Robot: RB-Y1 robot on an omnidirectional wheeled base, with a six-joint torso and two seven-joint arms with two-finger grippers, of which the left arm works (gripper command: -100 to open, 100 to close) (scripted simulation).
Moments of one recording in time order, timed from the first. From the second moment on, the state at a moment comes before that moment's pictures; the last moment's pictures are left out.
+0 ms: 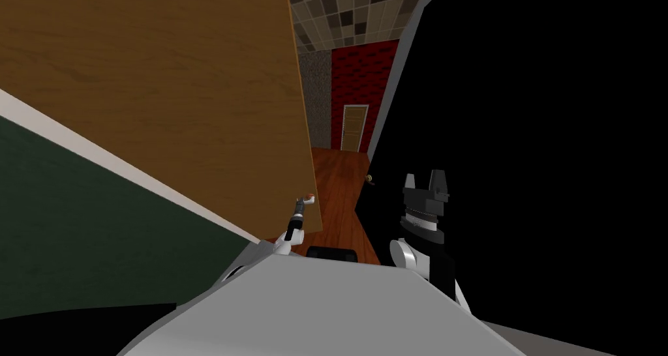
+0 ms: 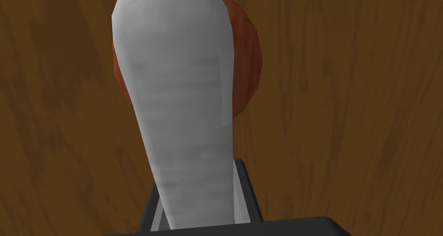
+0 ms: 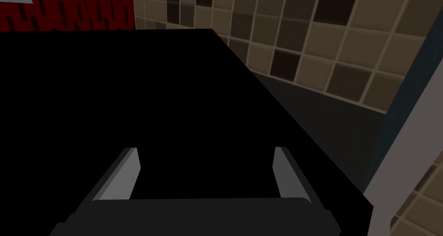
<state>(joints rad) -0.18 0.04 0.16 -0.61 0.10 -0.81 -0.09</state>
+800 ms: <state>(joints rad) -0.18 -0.01 0.24 -0.61 0.14 -0.81 -0.15</state>
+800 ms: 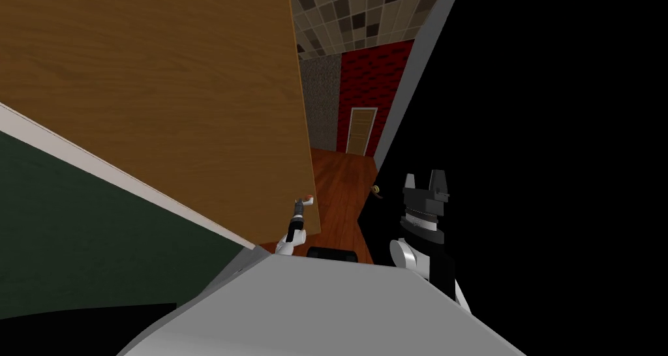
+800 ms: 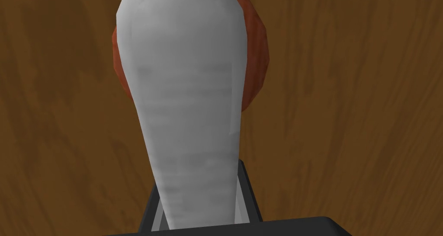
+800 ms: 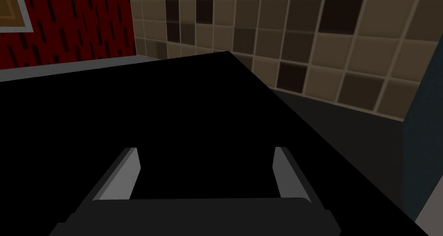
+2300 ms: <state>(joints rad) -0.18 0.03 0.32 -0.62 0.18 -0.81 -0.21</state>
